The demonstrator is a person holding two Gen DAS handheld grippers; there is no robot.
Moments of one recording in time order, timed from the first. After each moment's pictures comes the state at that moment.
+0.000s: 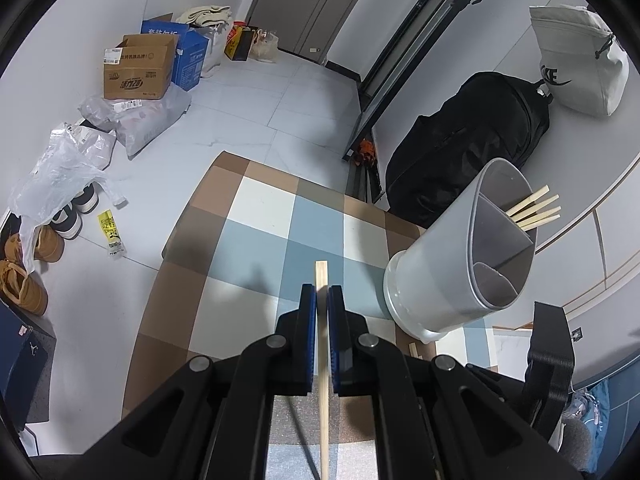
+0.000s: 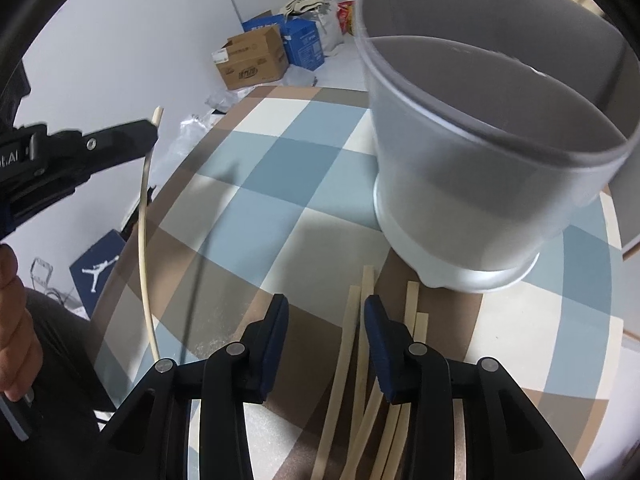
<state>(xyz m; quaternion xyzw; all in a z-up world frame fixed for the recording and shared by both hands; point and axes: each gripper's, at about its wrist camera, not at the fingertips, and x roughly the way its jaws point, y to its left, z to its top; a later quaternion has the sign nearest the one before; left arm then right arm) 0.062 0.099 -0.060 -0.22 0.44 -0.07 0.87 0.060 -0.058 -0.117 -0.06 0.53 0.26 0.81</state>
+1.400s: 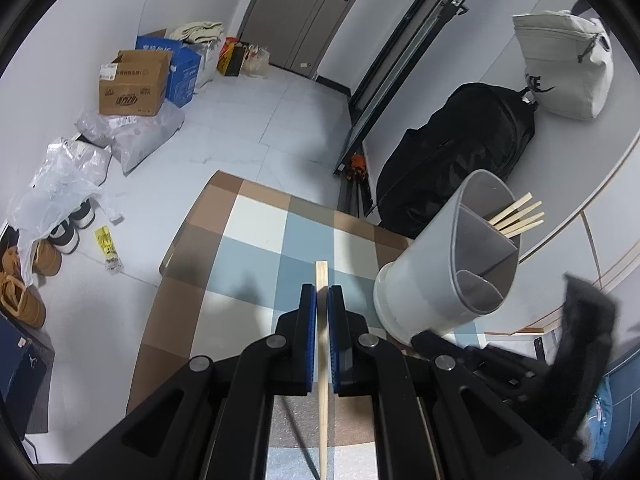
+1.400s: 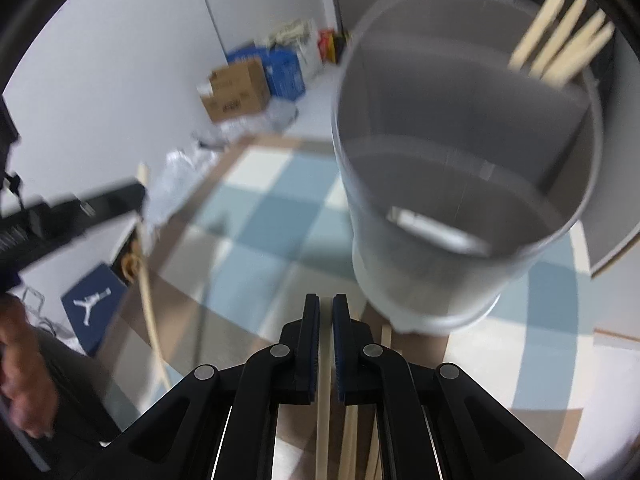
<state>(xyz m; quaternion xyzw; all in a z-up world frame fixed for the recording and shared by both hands) 0.053 0.103 -0.048 -0.21 0.41 -0.08 0.88 0.063 -0.070 -0.069 -0.03 0.46 0.23 0.86</state>
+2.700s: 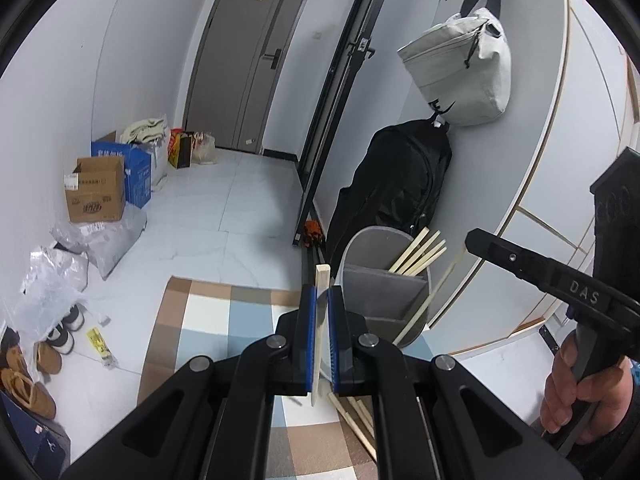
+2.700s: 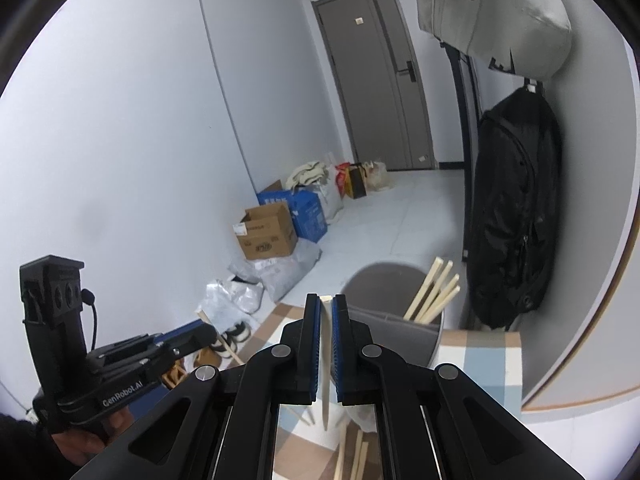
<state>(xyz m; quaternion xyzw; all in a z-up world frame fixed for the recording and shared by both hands) 0.025 0.058 0.021 -0.13 0.27 -0.14 0.94 0.044 -0.134 0.063 0.06 0.27 0.26 0.92</state>
